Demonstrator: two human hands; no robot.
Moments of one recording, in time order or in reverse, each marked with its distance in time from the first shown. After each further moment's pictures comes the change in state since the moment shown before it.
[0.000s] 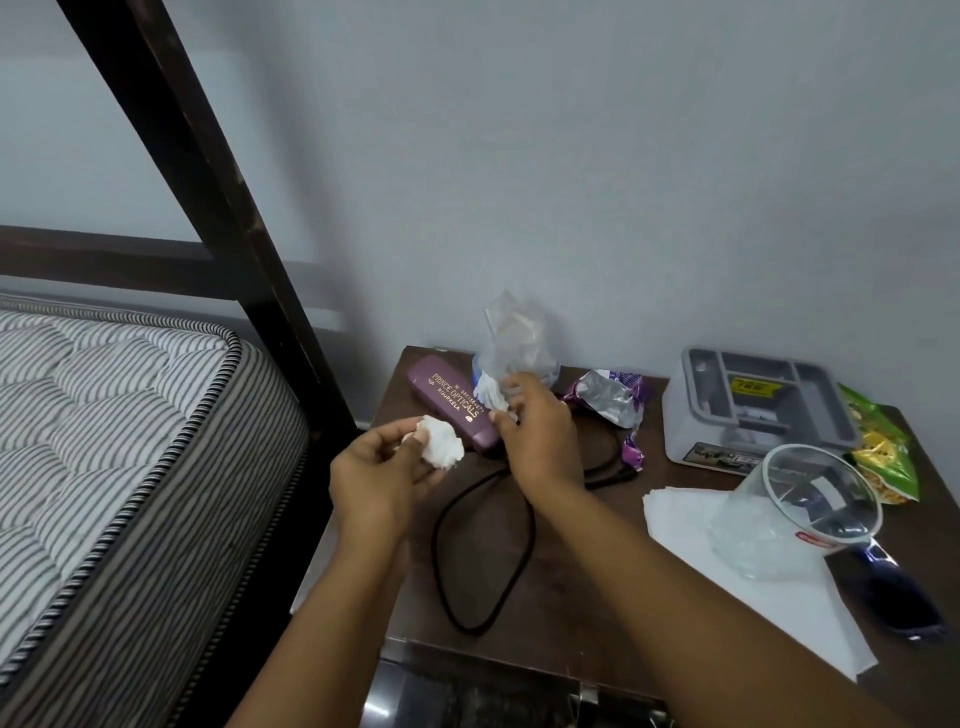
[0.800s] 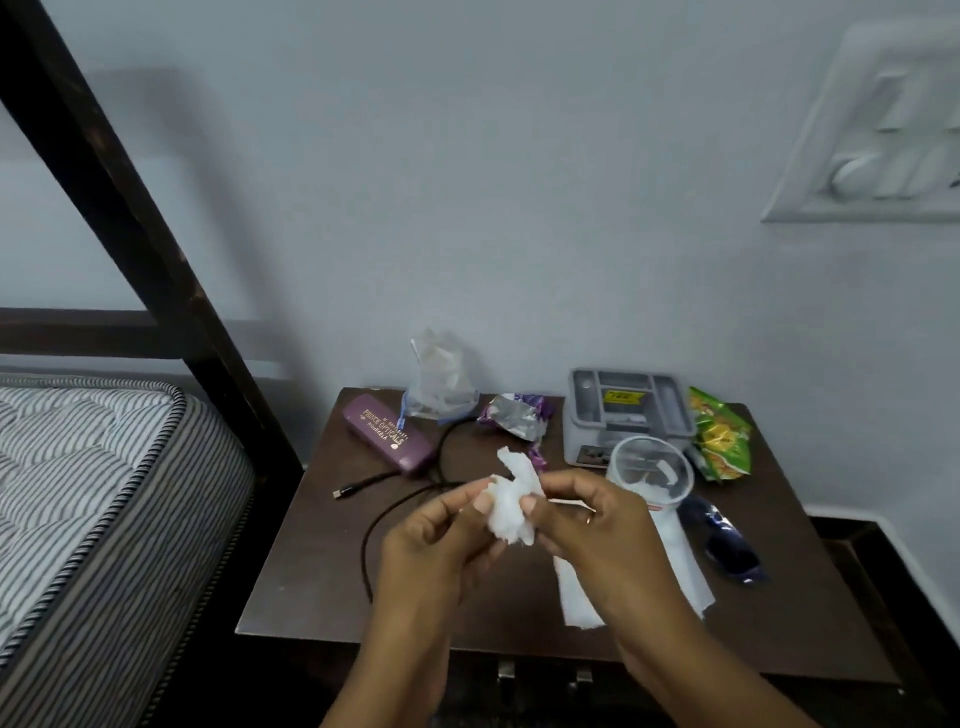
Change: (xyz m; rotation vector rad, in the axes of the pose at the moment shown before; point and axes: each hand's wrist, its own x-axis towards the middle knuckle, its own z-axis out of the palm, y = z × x) left_hand -0.134 0.015 0.051 -0.123 -0.391 -0.169; right_hand -0.129 -0.036 -0.174 0.573 -0.063 0.233
